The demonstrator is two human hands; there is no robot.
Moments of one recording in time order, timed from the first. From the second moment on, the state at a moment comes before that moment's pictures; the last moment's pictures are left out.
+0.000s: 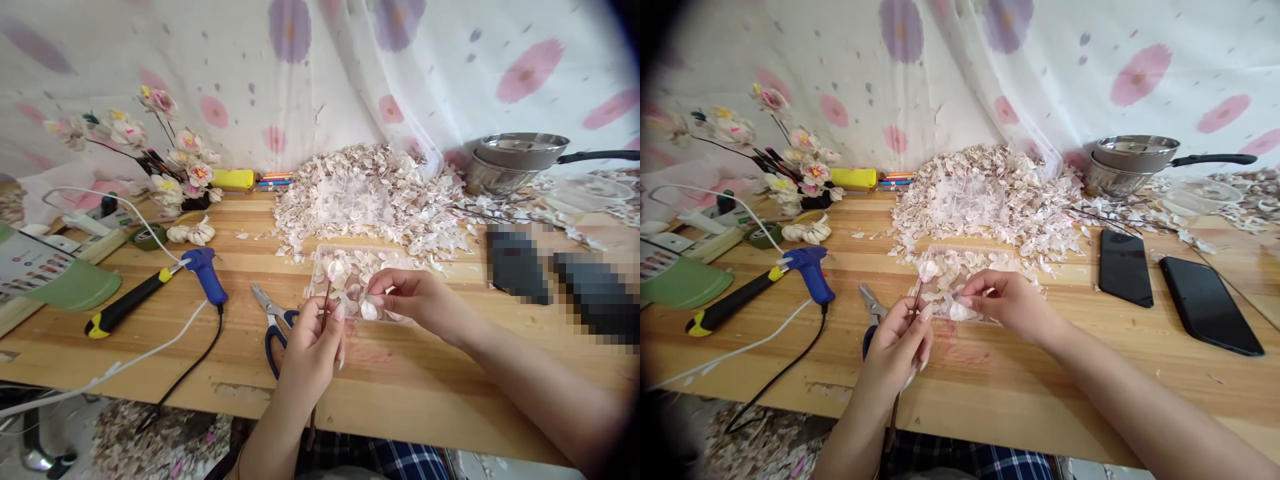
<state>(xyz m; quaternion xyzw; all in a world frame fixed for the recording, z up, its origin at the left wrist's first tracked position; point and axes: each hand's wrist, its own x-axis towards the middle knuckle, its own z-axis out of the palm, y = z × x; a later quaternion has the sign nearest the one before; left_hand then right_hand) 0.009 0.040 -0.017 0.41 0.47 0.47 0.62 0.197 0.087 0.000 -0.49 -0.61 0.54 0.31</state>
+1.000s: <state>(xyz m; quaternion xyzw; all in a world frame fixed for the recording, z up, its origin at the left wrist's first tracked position) 0.003 0.035 -0.011 0.35 0.50 0.51 0.60 0.217 0.109 -0.021 -0.44 -0.84 0.14 0.30</state>
